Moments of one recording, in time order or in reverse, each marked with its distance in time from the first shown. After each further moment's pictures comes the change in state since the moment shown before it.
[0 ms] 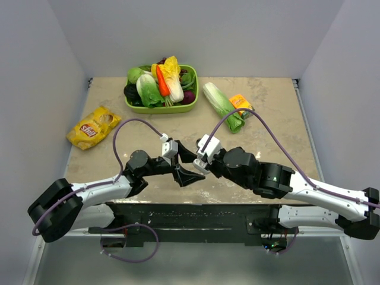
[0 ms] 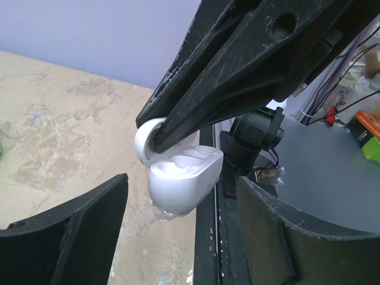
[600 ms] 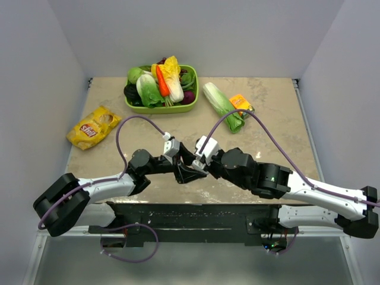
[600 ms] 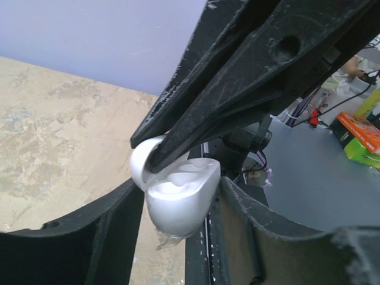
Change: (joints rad) left arm 0.005 0.079 0.019 0.098 0.044 -0.056; right arm 0.012 0.012 -0.004 0.006 0.001 0.001
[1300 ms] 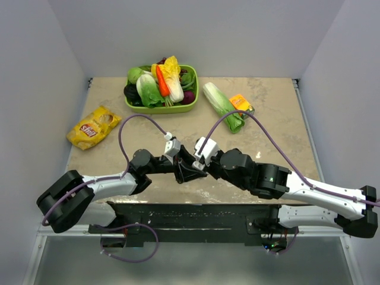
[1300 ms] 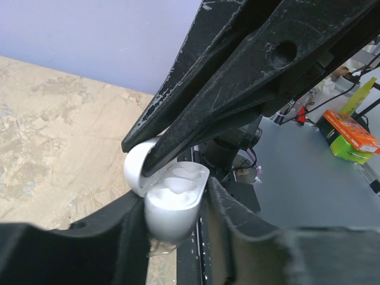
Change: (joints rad) left arm 0.002 0.040 0.001 0.055 0.044 -0.041; right arm 0.005 0.007 -0.009 0.006 0.006 -0.005
